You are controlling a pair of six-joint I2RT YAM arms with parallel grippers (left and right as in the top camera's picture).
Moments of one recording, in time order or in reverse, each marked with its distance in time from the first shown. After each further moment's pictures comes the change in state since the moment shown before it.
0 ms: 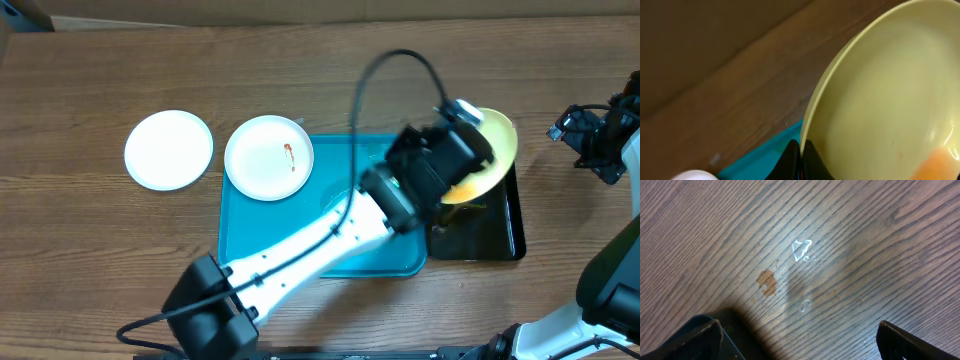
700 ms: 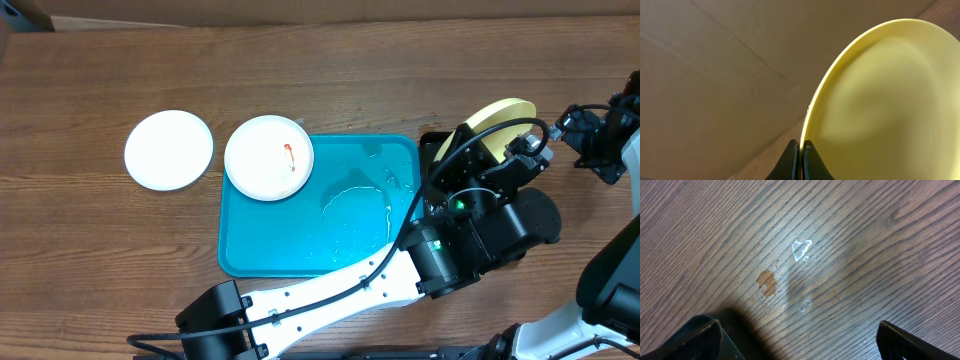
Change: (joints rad) left arm -0.205 0.000 0.002 0.320 -0.536 0.426; right arm 0.000 0.000 0.000 0.000 0.000 -0.001
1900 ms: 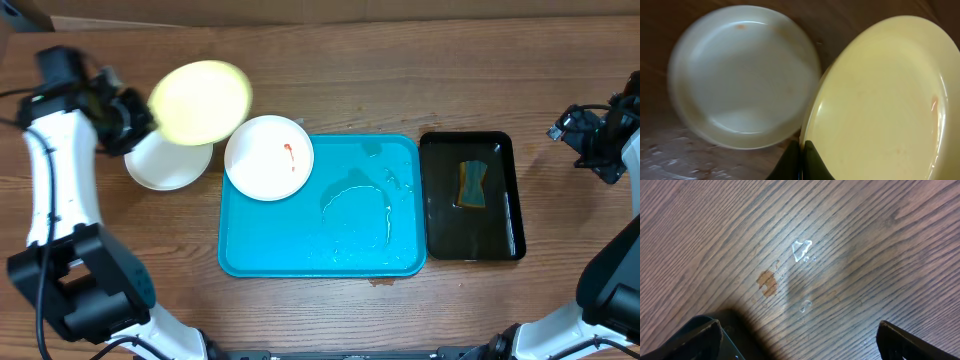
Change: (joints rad) left arm 1.592 0.002 0.012 -0.801 1.462 -0.679; right arm 0.000 0.000 0.000 0.002 0.000 0.000
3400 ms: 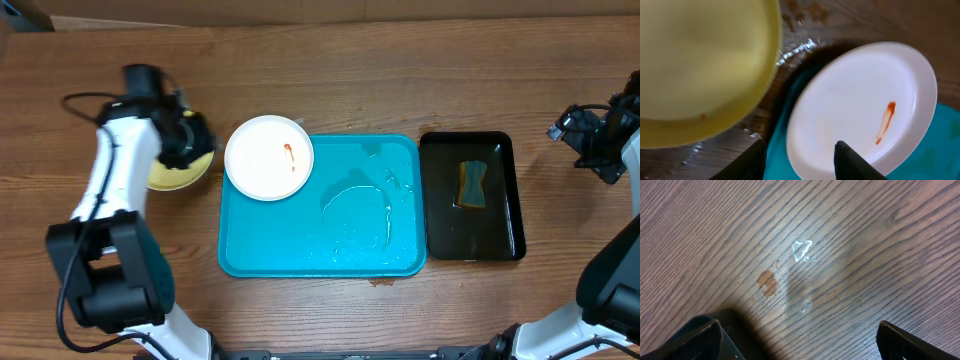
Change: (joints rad) left arm -0.243 0.000 -0.226 0.111 -0.101 0.027; right arm 0.000 0.000 0.000 0.001 0.000 0.000
